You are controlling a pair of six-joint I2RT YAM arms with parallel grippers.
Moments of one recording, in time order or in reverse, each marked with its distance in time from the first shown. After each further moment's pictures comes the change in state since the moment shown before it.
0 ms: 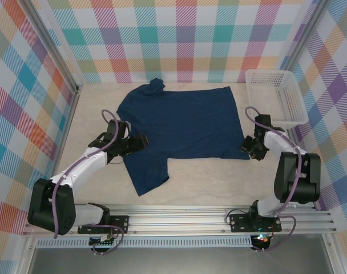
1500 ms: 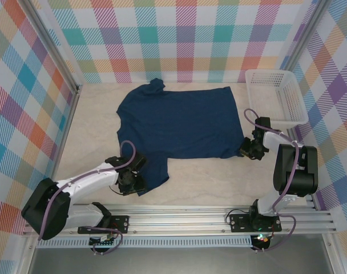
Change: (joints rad) left arm -0.354 -0.031 -0.195 -0.403 -0.073 -0.203; right arm -0.021 0.060 -0.033 0.105 -0.099 -0.052
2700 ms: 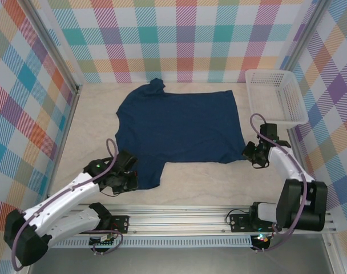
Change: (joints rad) left arm -0.019 -0.345 0.127 -0.267 -0.055 -0.064; right arm 0.002 -0.378 -0.147 -0.090 0.001 0.058
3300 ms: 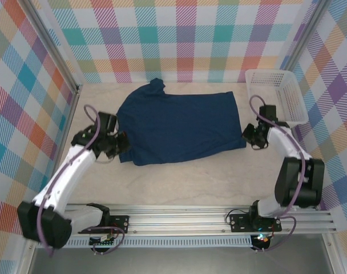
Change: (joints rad) left arm 0.437 0.304 0.369 0.186 0.064 0.205; right arm 0.026 0.293 0.334 0.028 -0.006 0.002
